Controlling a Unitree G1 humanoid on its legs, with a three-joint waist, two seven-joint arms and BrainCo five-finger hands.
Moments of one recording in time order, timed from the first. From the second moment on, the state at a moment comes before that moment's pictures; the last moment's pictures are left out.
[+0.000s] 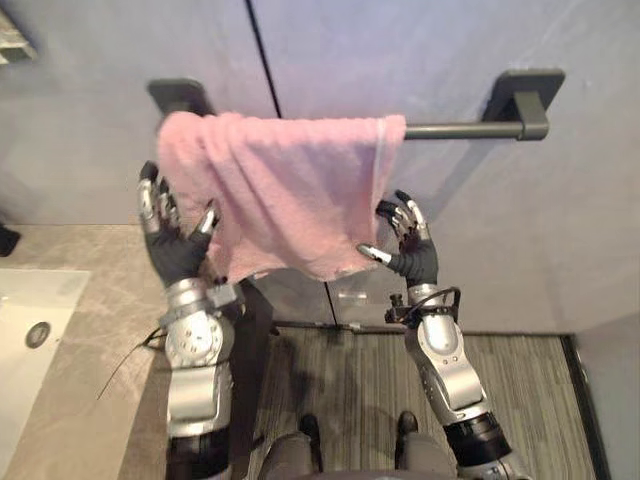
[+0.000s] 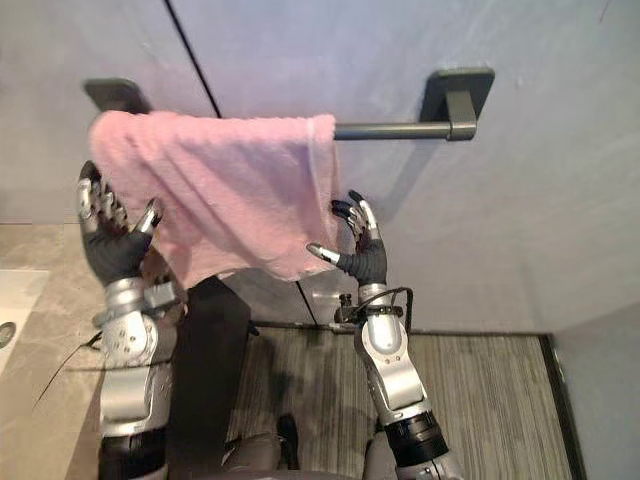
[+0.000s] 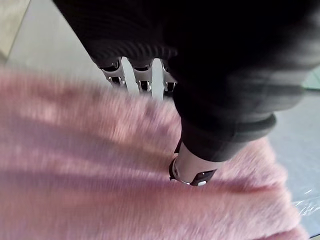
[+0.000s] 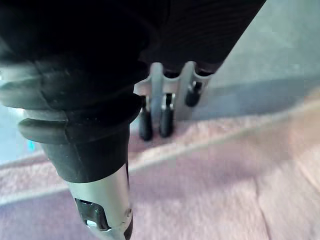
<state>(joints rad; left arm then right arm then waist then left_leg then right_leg) -0.13 0.03 0.12 -0.35 -0.06 -0.08 0.34 -0.17 -0.02 0.24 -0.10 0.11 -0.15 -0.22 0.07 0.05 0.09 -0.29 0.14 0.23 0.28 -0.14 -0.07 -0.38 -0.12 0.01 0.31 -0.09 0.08</state>
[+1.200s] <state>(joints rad) -0.36 0.21 0.08 -0.33 -0.36 -0.10 0.28 -0.43 -0.10 0.19 -0.17 0.56 -0.19 -0.18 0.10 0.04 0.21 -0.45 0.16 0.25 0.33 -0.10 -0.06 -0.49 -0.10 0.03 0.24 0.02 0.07</state>
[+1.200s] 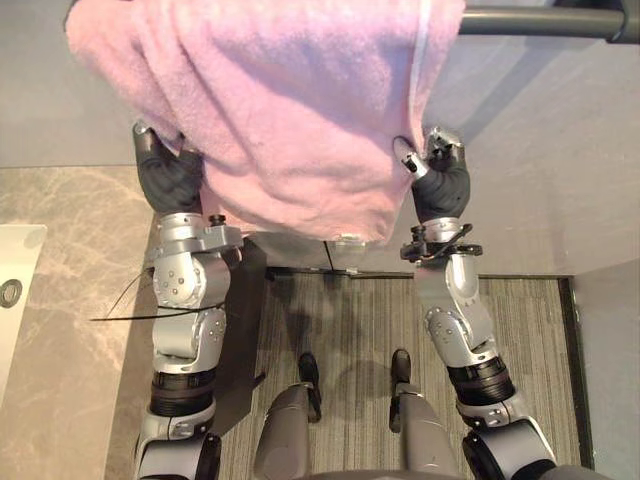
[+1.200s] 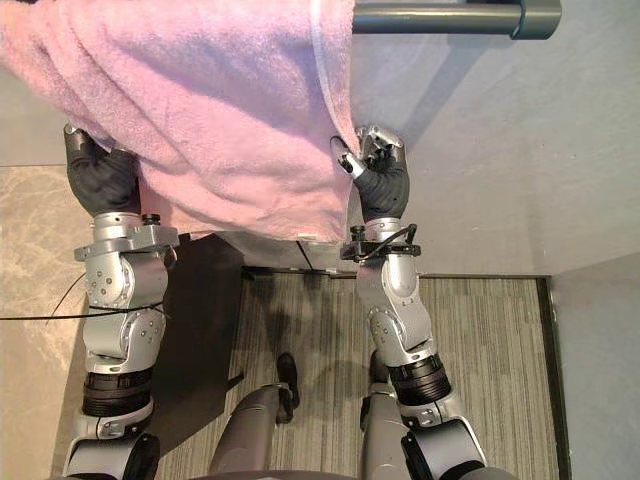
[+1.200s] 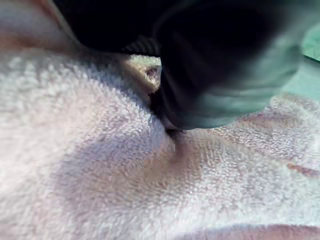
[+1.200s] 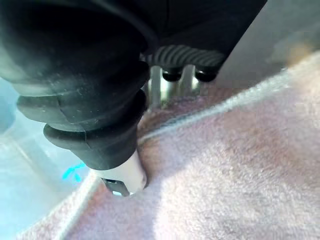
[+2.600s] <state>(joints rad) -0.06 0.03 0.01 -0.47 -0.29 -0.08 0.18 -0.07 -0.08 -0.01 -0.25 0.54 -0.17 -0.09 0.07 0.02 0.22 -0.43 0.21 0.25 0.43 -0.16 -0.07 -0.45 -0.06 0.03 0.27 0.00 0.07</state>
